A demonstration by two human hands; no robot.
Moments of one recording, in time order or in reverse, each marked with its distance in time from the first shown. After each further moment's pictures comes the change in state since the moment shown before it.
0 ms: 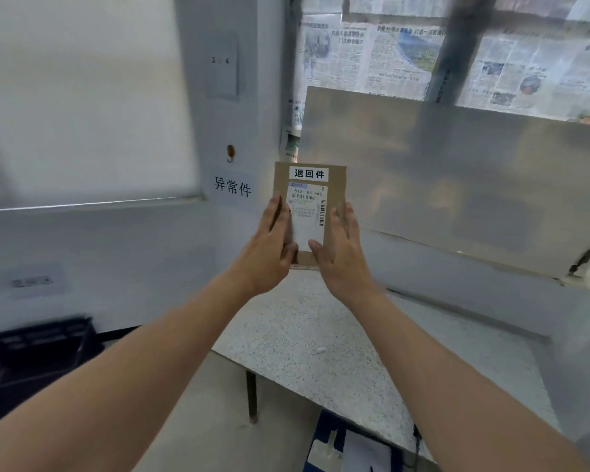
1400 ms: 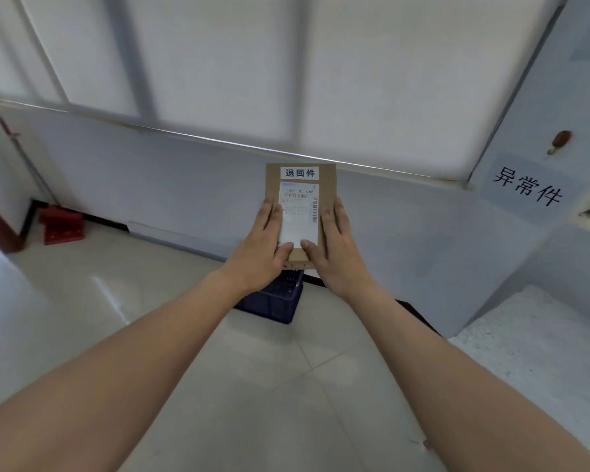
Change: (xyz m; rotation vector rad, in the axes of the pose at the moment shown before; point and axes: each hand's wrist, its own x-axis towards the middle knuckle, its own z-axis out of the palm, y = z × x) left_hand -0.302 -0.443 -0.384 0.244 0.155 -0.624; right_hand 0.011 -0.435 0.516 0.378 -0.574 -0.350
